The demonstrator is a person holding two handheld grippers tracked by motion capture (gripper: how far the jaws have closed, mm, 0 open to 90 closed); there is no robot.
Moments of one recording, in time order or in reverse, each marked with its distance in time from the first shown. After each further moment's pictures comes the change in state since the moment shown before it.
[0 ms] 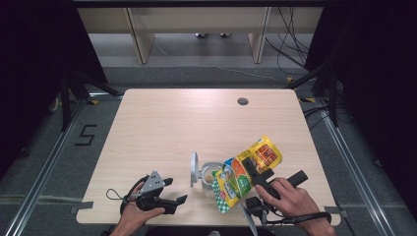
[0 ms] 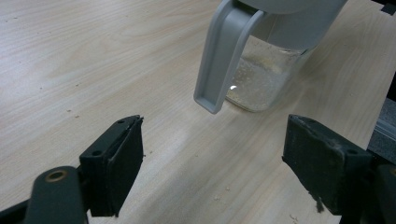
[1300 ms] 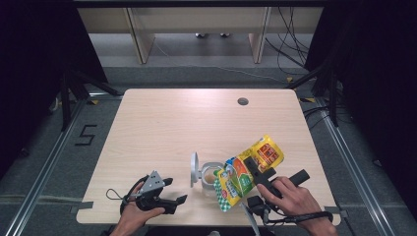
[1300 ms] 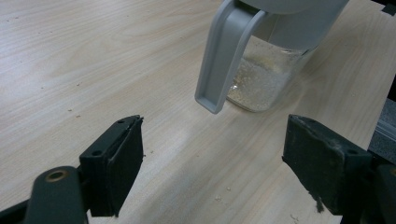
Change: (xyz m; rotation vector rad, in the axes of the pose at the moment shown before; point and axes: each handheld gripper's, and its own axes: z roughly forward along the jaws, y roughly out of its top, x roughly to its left) left arm 0.001 0.000 0.000 0.001 0.002 0.002; right arm 0.000 -0.004 0.000 0.004 -0.004 -0.005
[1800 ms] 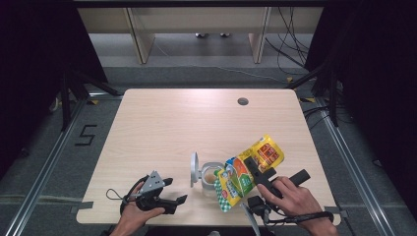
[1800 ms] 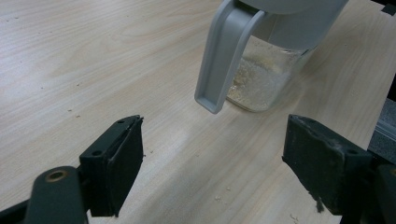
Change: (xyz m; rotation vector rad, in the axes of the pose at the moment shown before) left arm 0.000 0.000 0.000 -0.006 -0.001 0.003; right arm -0.001 -0.001 -0.001 0.002 0.005 -0.008
